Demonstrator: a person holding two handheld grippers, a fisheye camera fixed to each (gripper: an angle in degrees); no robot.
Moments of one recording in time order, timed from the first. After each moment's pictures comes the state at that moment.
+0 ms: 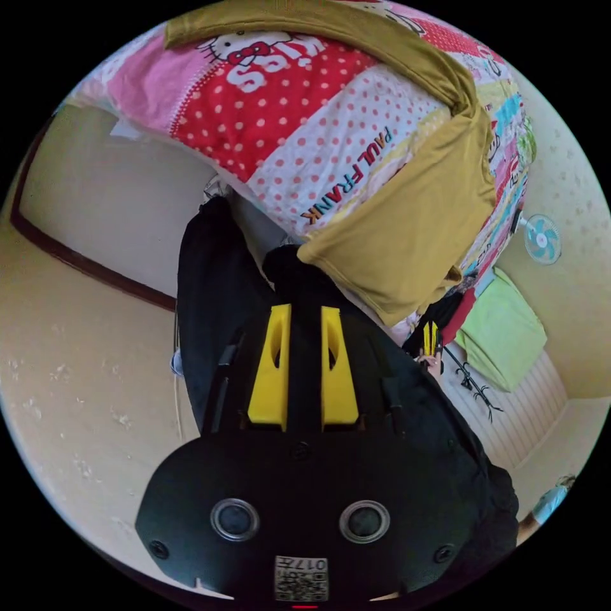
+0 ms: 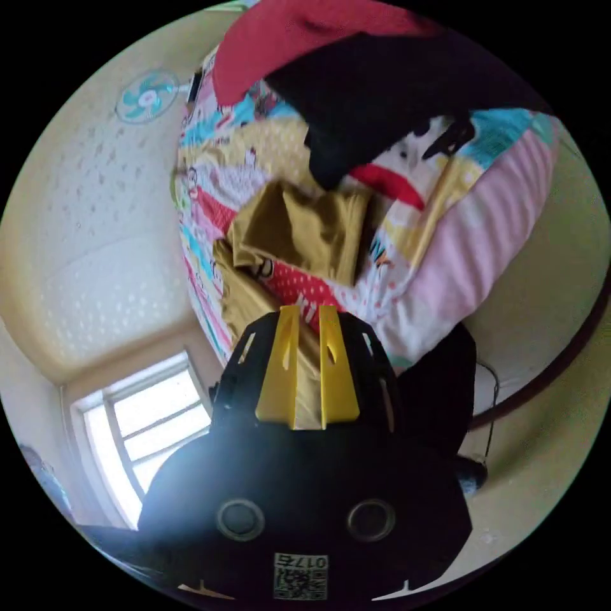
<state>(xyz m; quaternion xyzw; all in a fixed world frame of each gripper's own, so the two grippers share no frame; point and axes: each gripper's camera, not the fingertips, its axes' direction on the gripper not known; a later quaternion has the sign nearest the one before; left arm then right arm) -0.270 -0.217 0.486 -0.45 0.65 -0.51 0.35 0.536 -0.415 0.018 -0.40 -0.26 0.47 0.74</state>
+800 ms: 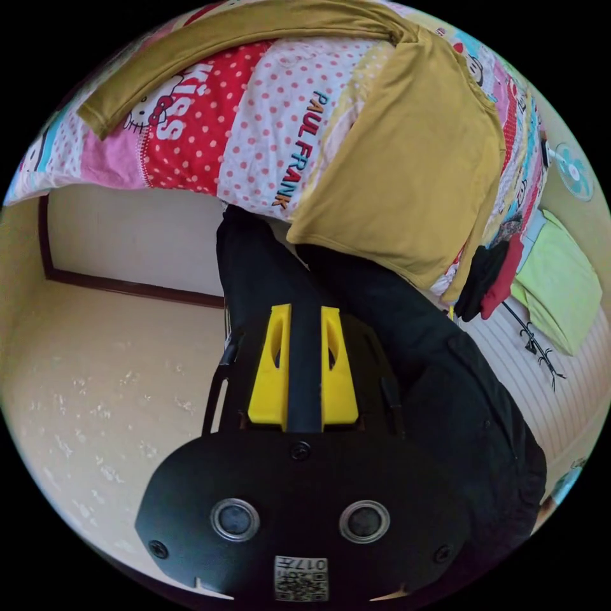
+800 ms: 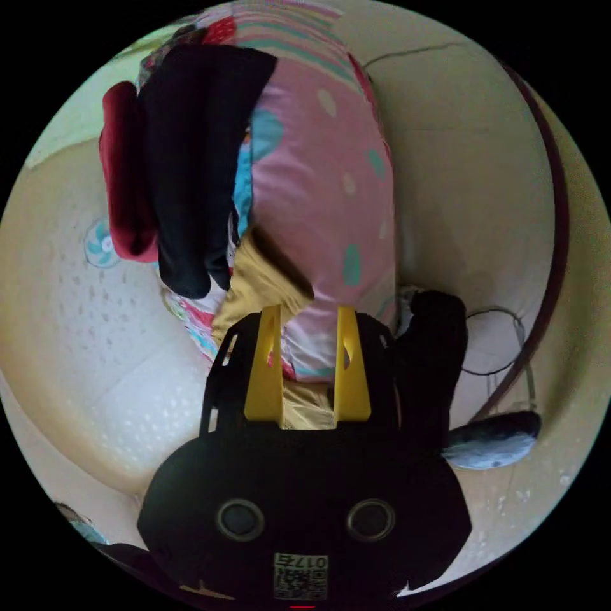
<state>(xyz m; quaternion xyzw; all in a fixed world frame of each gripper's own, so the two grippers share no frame) -0.319 -0.250 0.501 -0.49 0.65 -0.36 0.45 0.656 -0.294 -0.029 -0.34 -0.22 0.70 0.59</state>
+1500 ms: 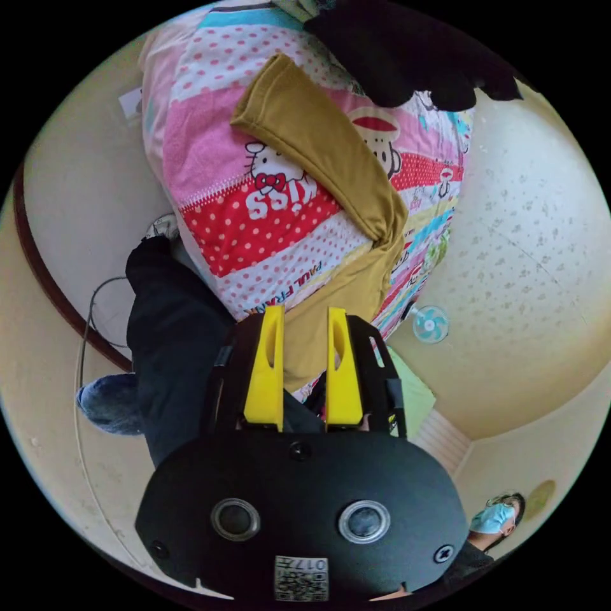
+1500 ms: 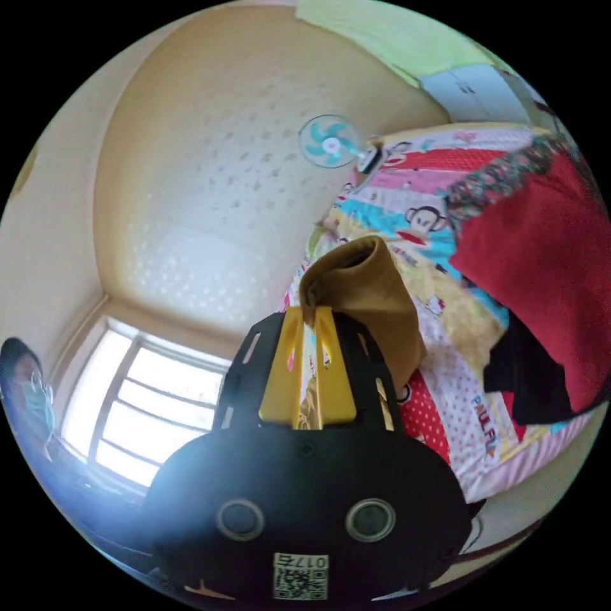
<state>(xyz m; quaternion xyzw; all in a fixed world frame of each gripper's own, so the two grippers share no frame) -0.330 -0.097 0.572 -0.28 0.58 -0.74 0.19 0.477 -0.604 -0.082 -0.14 -0.48 0.29 0.82</state>
